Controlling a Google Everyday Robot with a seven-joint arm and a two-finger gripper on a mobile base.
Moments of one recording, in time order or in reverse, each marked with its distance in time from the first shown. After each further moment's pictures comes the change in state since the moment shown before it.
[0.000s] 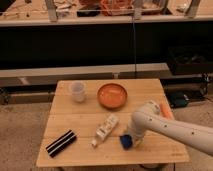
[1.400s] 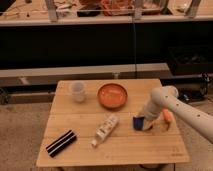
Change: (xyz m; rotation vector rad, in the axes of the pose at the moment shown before) arm 0.127 0.002 -0.011 0.032 -0.101 0.440
